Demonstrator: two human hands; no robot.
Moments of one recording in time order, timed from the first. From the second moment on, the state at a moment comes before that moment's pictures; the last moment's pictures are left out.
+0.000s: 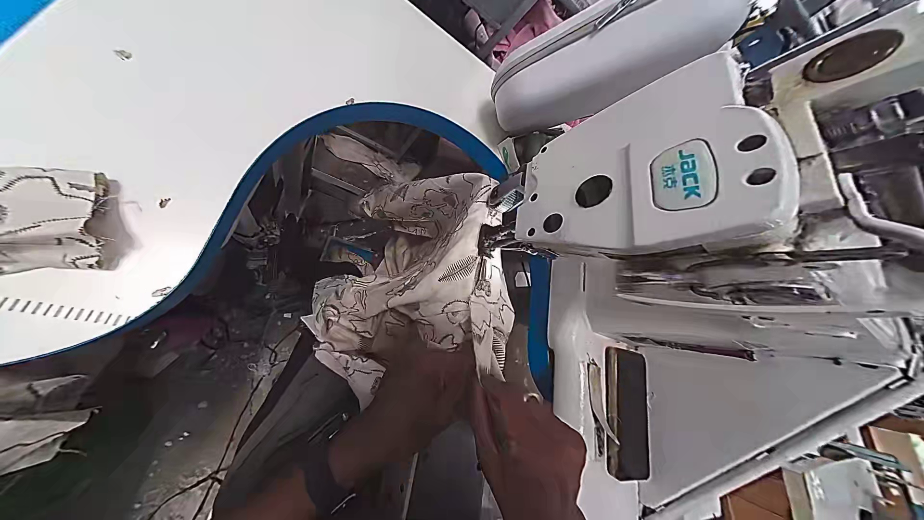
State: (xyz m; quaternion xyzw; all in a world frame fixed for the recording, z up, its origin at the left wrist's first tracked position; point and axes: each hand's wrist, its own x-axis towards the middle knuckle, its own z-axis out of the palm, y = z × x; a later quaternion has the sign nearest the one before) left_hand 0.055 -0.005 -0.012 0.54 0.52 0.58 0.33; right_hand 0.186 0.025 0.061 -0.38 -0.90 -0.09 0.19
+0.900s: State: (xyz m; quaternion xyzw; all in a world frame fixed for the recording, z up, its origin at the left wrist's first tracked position) left_hand 0.078 -0.038 -0.014 0.58 0.59 0.53 0.17; right_hand 0.231 -0.021 0.103 -0.30 -0.94 0.13 -0.08
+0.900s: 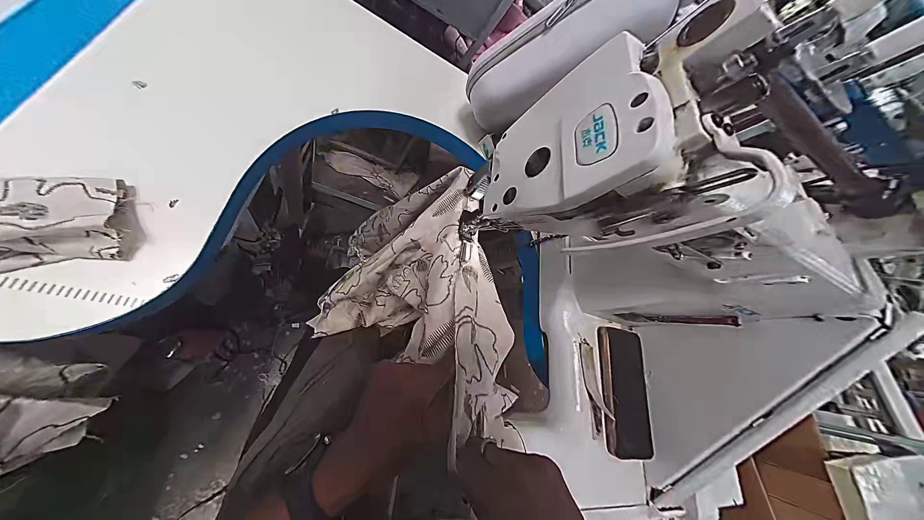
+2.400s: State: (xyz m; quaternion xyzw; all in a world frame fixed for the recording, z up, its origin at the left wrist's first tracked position) left_hand 0.050 -0.001 0.000 0.57 0.58 0.51 0.29; right_hand 0.209 0.020 0.087 -0.33 -0.94 0.03 0.10
